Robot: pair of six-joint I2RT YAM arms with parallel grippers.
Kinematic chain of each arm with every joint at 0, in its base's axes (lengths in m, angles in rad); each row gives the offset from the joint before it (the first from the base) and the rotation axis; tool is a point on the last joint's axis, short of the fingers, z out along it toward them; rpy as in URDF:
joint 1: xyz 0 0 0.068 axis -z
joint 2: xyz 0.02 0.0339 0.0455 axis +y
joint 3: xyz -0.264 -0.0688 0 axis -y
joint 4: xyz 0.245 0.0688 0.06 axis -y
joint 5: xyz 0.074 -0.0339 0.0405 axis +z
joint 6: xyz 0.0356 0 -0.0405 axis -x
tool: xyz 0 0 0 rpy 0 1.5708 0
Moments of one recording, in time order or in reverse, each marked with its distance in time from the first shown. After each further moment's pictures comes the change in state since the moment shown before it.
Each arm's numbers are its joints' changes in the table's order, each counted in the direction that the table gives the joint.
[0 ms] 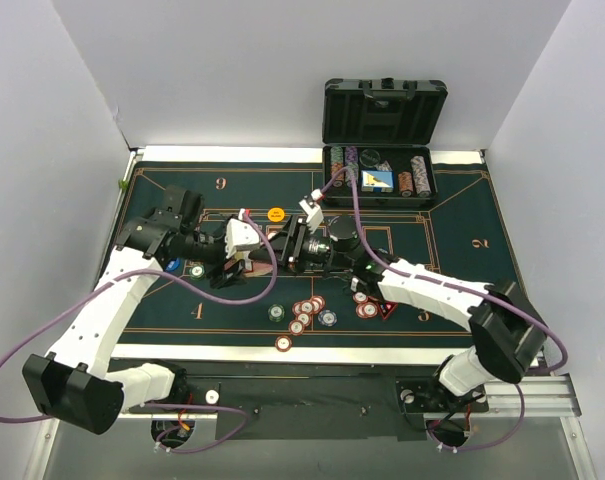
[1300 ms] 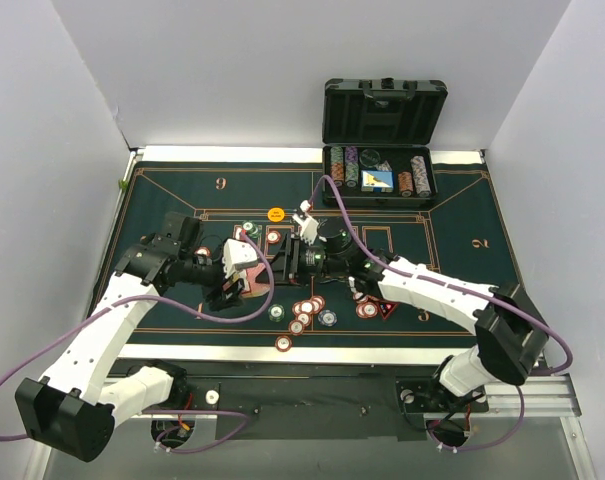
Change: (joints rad) left arm 0.018 -0.149 -0.219 0.065 0.034 0.139; right arm -0.021 -0.031 0.062 -0.383 0.020 0.258
